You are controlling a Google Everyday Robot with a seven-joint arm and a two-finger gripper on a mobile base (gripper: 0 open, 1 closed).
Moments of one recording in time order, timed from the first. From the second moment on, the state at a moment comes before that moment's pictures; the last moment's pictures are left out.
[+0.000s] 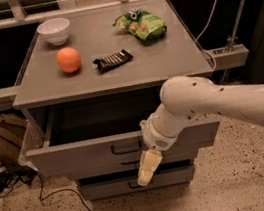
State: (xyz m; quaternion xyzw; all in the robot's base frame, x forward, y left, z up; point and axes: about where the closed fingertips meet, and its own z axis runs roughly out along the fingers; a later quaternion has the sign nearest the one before) arm 0.489 -0.009 0.662 -0.62 0.74 0.18 0.19
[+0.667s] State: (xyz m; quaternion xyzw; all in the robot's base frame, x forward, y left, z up) arm 0.465 -0.007 0.674 -0.60 0.75 0.19 0.20
